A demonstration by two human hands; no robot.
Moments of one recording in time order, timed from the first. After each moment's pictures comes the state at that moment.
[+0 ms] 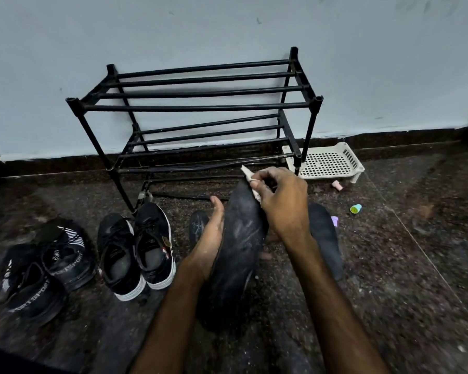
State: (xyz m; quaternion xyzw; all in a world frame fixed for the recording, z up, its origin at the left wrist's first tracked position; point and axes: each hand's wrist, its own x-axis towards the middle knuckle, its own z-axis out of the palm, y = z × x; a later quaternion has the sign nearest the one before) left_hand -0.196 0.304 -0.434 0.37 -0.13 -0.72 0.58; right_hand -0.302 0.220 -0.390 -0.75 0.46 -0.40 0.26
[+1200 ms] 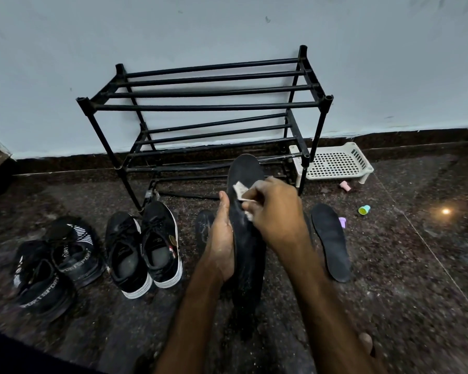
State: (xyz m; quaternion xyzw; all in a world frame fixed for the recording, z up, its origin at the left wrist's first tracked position) left_hand -0.201 0.300 -0.438 0.32 -0.09 -0.66 0.67; right_hand -0.292 0.248 -0.378 -0.81 0.45 -0.28 0.24
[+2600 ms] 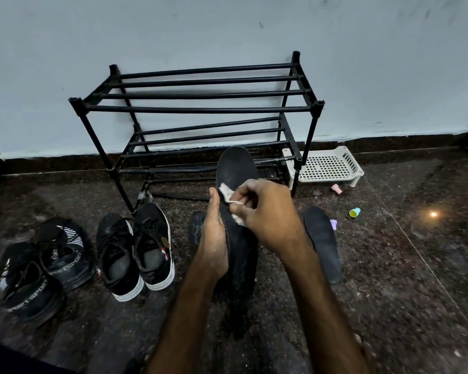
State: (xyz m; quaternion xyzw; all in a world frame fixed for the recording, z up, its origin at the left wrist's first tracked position) left_hand -0.206 0.298 -0.423 0.31 -0.13 -0.64 0.69; right_hand -0.300 0.255 -0.361 -0.78 0.43 -0.28 0.35
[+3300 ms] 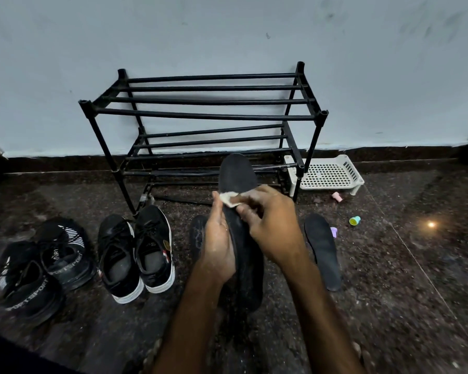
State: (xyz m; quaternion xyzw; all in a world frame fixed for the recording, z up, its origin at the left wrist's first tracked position) left_hand -0.205 0.297 -0.416 0.30 -0.08 -0.62 0.72; right_hand -0.298 0.257 -0.370 -0.82 0.38 -0.32 0.28
